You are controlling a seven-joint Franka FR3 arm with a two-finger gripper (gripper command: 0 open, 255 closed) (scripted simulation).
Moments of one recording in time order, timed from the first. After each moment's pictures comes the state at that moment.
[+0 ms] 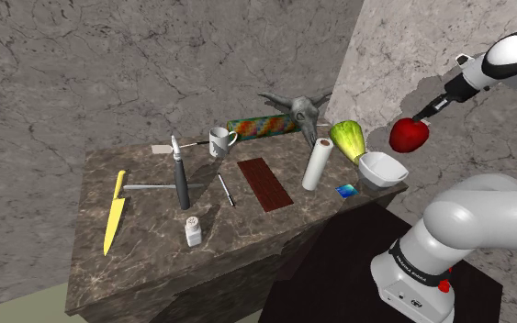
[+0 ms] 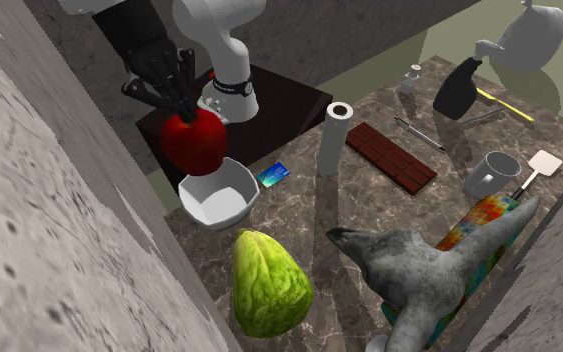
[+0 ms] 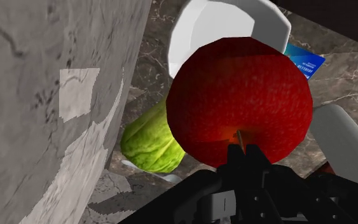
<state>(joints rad) -0.27 -0.91 -0.79 -2.57 -0.33 2.12 -0.85</state>
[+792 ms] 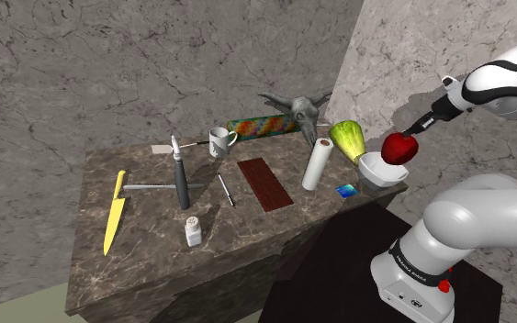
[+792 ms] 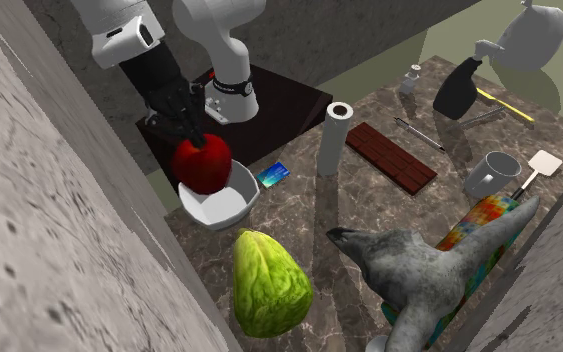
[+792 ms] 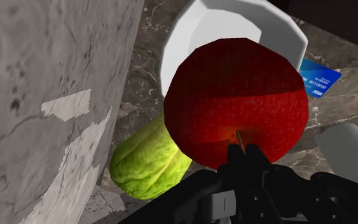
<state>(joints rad) -0.27 -0.86 -0.89 -2.70 -0.38 2.29 -0.88</state>
